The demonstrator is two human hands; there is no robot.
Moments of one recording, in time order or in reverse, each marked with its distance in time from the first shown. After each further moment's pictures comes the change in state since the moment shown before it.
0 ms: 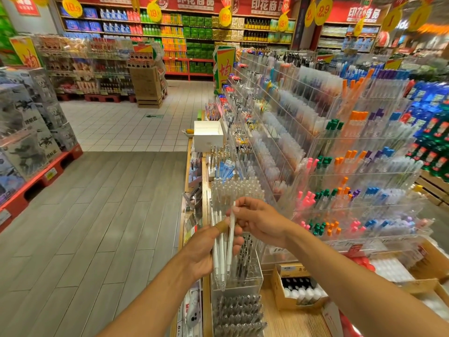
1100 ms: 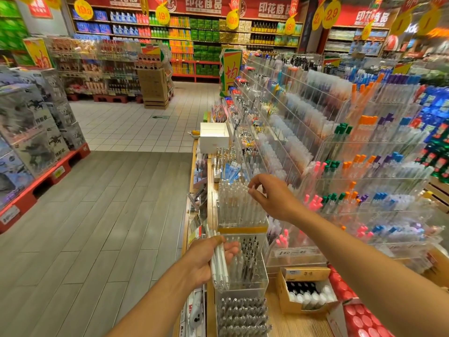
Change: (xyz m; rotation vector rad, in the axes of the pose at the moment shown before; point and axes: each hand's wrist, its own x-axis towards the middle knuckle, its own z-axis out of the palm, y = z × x) left_hand 0.001 -0.008 -0.025 -0.076 0.240 -0.086; right_hand 0.026 -0.034 -0.031 -1.304 0.359 -0.425
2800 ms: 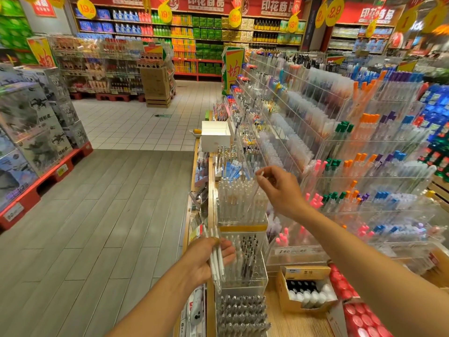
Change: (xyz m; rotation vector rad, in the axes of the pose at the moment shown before) left_hand -0.001 -0.005 0.001 0.003 0.119 0.019; right_hand -0.009 -0.012 -0.014 0.338 0.198 0.141
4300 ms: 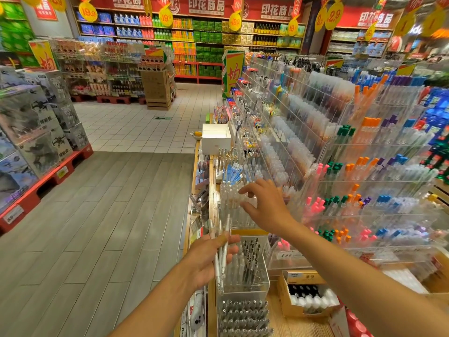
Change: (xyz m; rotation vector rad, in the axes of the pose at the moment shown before) left_hand -0.003 0.006 0.002 0.098 -0.125 0.091; right_hand -0.011 -0.002 0.036 -0.421 -0.102 -0.121
